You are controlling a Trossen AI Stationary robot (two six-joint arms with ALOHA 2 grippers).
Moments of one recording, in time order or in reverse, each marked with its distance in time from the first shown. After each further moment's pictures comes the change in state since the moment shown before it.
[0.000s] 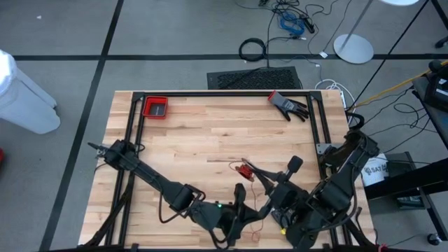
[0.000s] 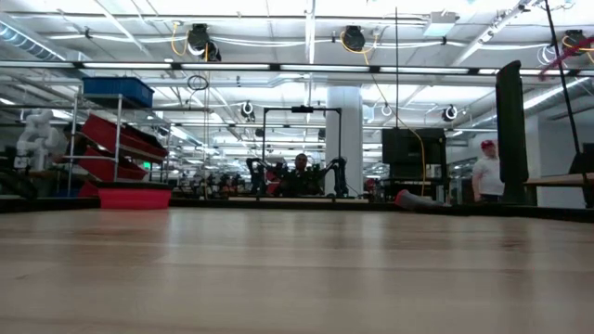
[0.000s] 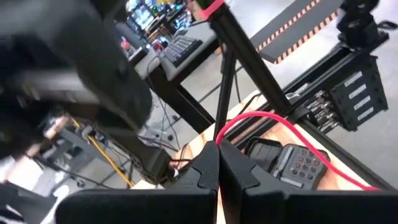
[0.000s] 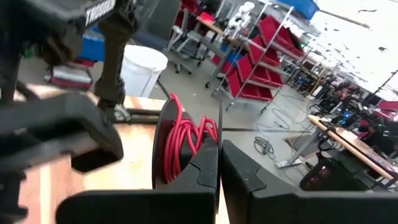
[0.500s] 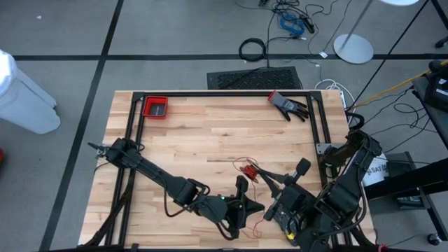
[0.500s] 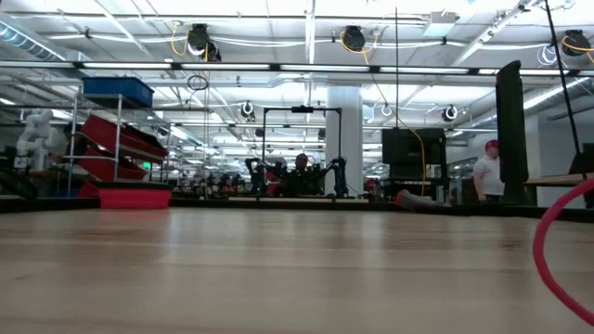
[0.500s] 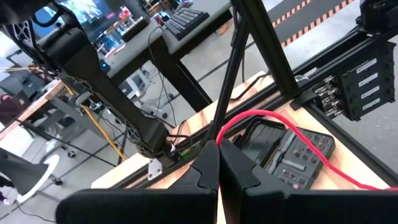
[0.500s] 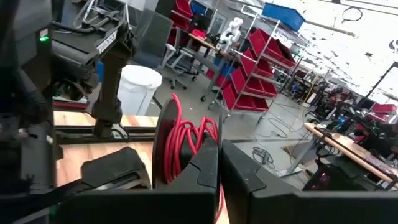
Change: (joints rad) left arm 0.047 0.000 0.000 -0.081 0.003 -0.117; right arm 0.048 -0.017 0.001 0.048 0.089 -0.007
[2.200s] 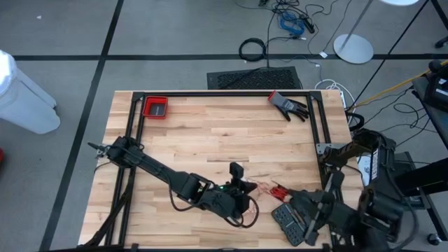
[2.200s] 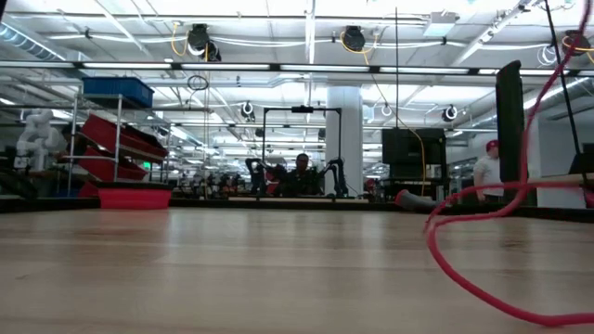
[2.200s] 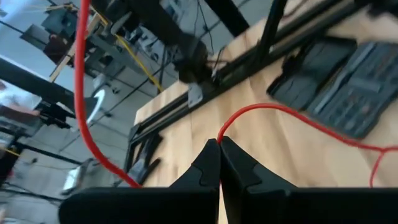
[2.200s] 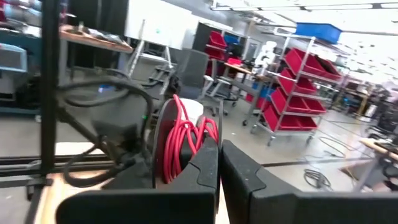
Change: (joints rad) left arm 0.048 0.000 0.000 -0.230 -0.227 -0.068; right arm 0.254 -0.074 0.000 -0.003 0.092 0.095
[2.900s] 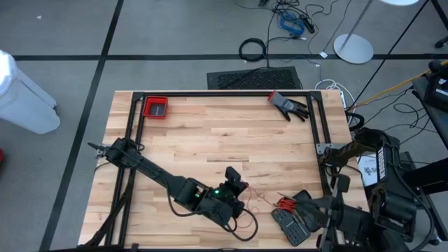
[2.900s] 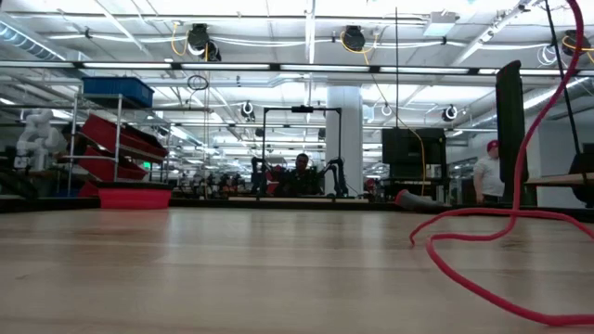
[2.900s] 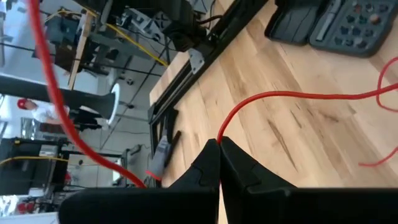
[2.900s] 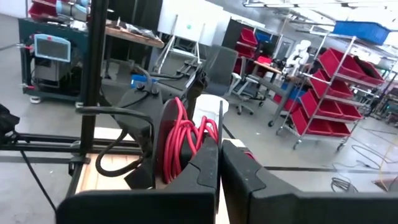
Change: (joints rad) left arm -0.039 0.000 0.000 -0.191 -0.102 0.128; right arm 0.082 -0.023 -0.001 0.005 -0.077 -0.051
